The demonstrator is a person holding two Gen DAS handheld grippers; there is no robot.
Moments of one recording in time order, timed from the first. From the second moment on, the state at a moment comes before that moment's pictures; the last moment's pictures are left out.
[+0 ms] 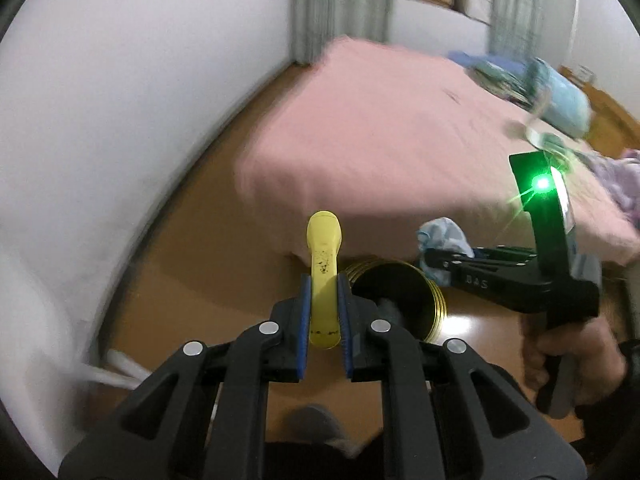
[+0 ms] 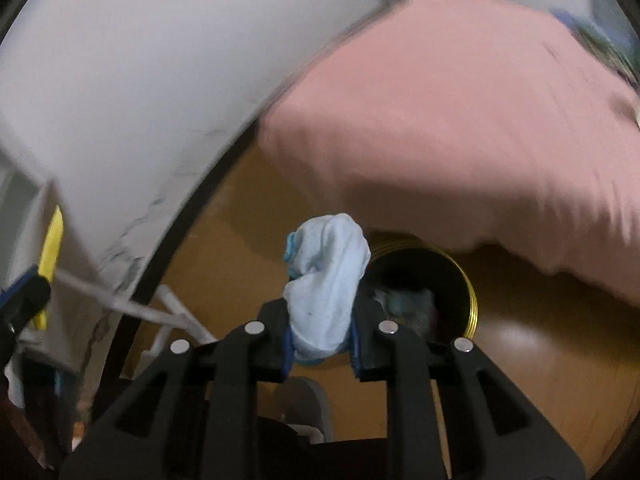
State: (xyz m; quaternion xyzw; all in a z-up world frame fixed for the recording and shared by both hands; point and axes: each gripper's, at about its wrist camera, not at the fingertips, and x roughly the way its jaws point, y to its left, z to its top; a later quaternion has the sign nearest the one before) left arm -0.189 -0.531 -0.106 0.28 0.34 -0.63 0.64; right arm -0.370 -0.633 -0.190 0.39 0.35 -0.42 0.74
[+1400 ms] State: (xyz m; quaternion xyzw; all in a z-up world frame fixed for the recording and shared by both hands) left arm -0.273 -0.618 -0.266 0.31 0.41 -0.65 0.56; right arm -0.446 -0.658 -0.297 0.46 0.36 -0.45 0.67
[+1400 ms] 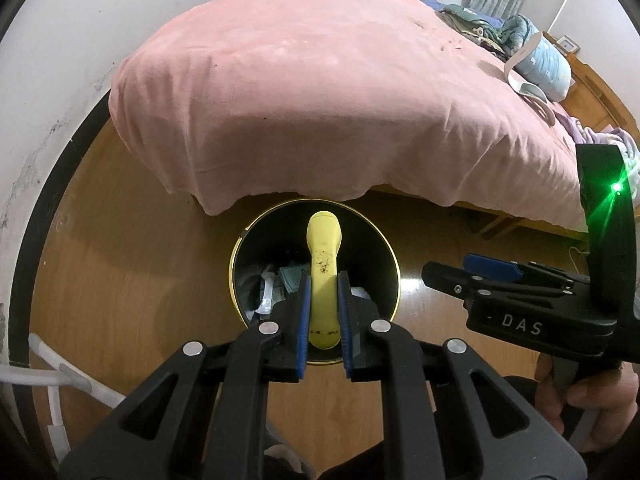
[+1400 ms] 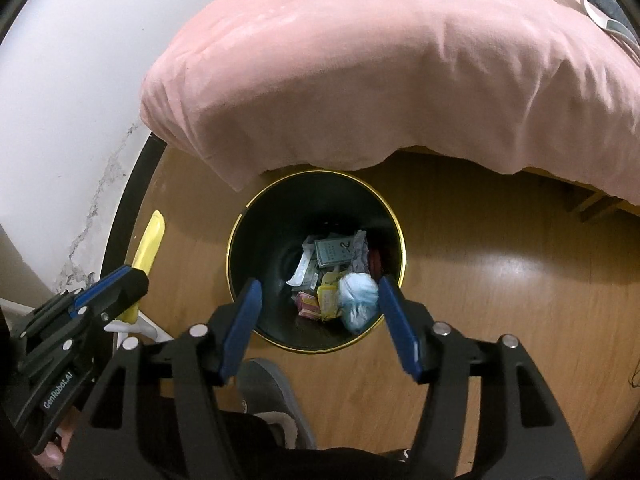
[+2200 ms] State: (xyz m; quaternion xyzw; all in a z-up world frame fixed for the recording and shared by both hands) left arm -0.251 -0.581 -0.203 0.29 0.37 -0.65 0.60; right arm -0.438 -0.668 -0.259 0.44 0.35 -0.45 0.70
